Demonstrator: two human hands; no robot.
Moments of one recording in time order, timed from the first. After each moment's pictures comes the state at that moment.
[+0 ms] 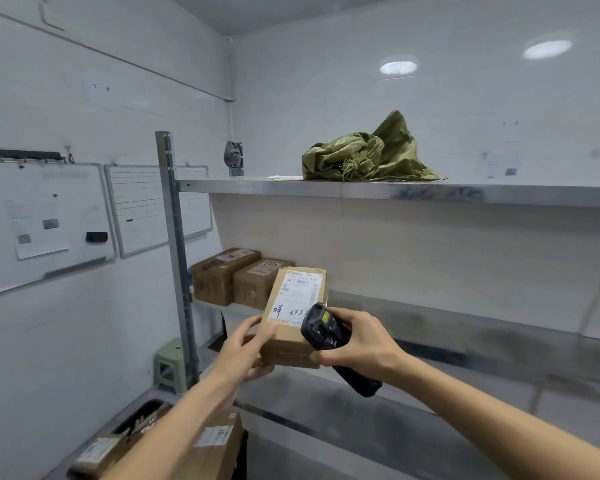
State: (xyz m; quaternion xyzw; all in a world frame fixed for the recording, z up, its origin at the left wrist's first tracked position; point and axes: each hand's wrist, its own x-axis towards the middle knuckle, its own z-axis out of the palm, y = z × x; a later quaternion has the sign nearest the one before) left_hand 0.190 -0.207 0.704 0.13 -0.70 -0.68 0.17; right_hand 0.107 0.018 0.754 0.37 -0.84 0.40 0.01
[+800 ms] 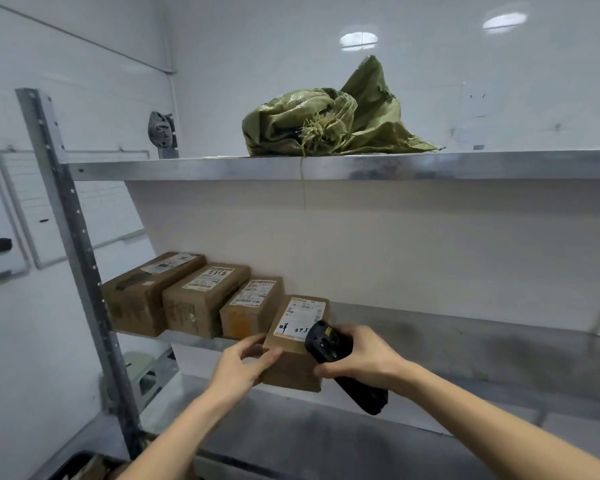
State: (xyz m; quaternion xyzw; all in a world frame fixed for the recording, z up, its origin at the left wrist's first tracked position) left_hand -0.013 -0.209 0.655 0.09 -0.77 -0.61 0.14; right_hand -0.087 0.027 0.691 0.25 -0.87 0.41 -0.08
